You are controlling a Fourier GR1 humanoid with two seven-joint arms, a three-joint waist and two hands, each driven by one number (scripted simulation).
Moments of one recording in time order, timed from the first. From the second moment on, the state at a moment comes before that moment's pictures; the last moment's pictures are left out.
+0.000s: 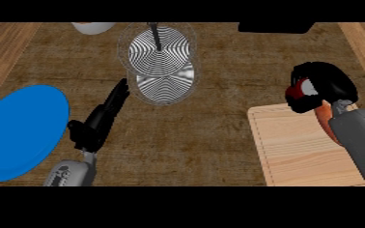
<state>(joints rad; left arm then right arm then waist) -0.14 0.16 -0.15 -1.35 0.08 -0.05 -0.10 -0.48 -0.57 0.23 -1.14 0.66 0.11 0.19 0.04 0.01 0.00</state>
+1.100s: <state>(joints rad) -0.10 0.16 -0.13 -1.38 0.07 -0.07 -0.08 -1.04 -0.32 0.04 -1.22 0.35 0.25 0.38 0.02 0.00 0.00</state>
